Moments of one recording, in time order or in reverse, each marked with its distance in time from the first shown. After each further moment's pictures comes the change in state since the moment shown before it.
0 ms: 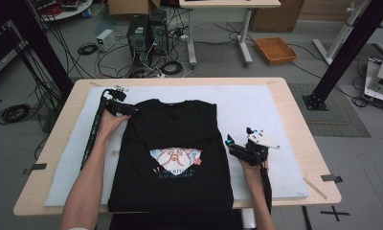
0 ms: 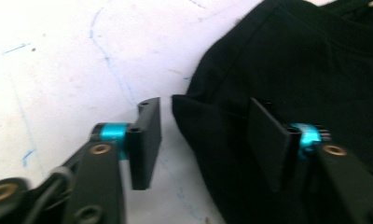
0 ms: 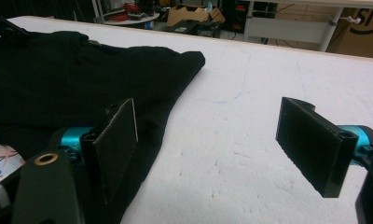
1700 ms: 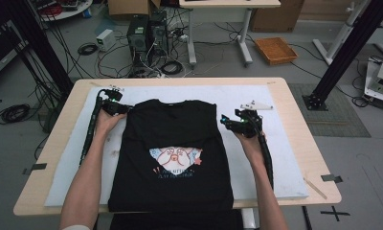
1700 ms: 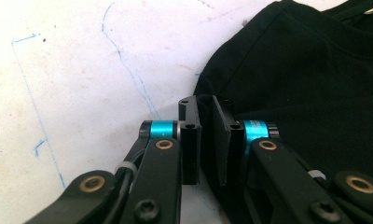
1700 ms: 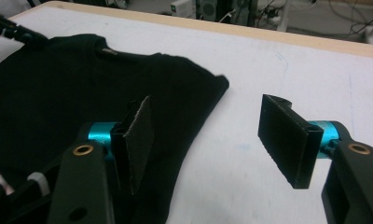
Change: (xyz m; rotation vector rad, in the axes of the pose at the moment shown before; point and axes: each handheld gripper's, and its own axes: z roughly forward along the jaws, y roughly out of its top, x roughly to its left) left arm 0.008 -0.003 -0.002 -0.013 -0.023 -0.031; right arm -0.019 0.075 0.059 0.197 0.157 0.036
